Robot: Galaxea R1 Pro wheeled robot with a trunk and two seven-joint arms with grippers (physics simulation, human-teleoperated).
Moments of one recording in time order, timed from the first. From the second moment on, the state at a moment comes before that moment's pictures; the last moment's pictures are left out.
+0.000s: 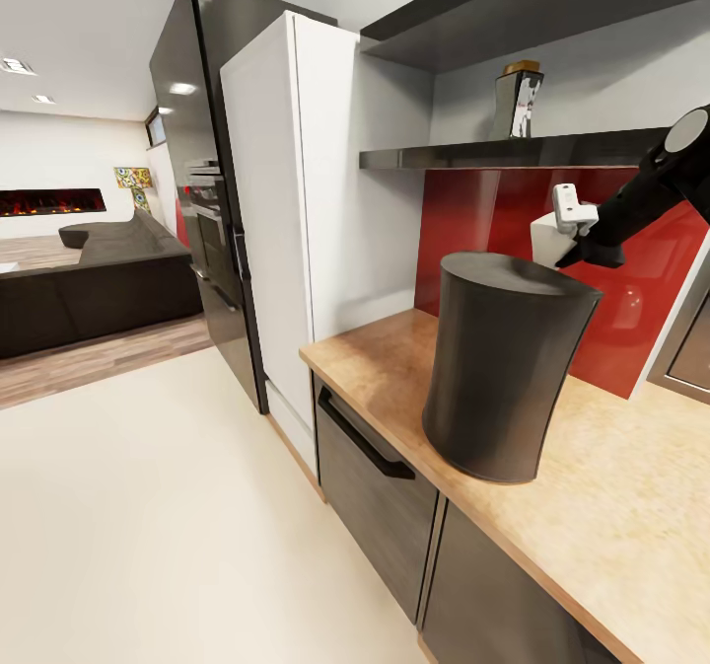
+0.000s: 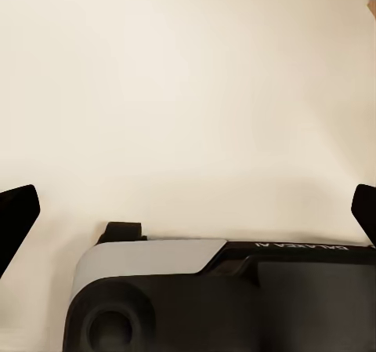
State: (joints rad) left arm 0.00 -0.07 0.03 -0.33 0.02 -0.21 0.00; right arm -1.75 -0.58 0.78 -0.94 0.52 0.34 1.56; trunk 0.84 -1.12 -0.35
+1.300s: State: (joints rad) left arm 0.00 -0.07 0.03 -0.33 0.02 -0.21 0.00; right arm -1.75 -0.58 0.78 -0.94 0.52 0.34 1.56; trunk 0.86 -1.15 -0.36
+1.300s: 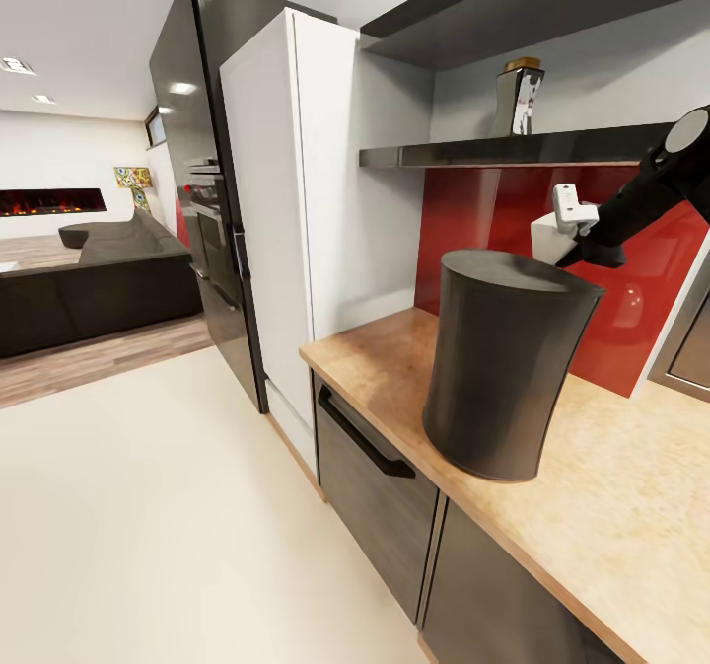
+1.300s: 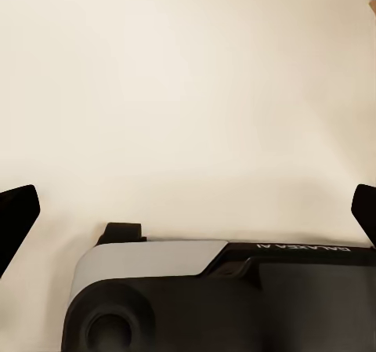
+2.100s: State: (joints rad) left arm 0.00 -0.07 0.03 -0.33 0.02 -0.21 0.00; right arm -1.75 -0.58 0.78 -0.92 0.53 0.34 1.56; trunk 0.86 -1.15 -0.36
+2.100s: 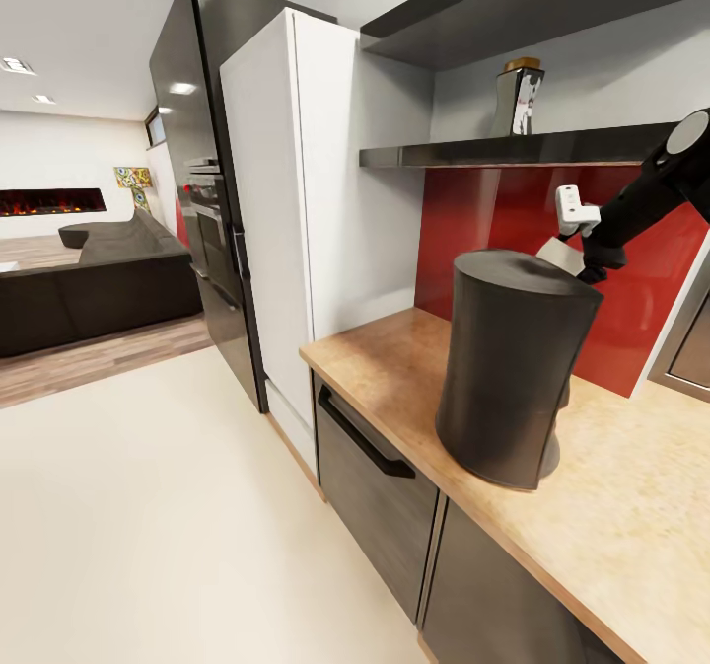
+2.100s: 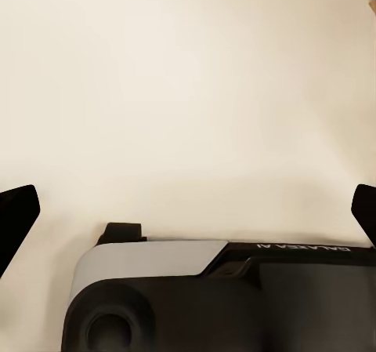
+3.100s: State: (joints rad) left arm 0.00 -0.07 0.03 -0.33 0.02 -0.21 0.00; right arm -1.80 -0.58 0.77 -0.86 0.53 0.35 1.55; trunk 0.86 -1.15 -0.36
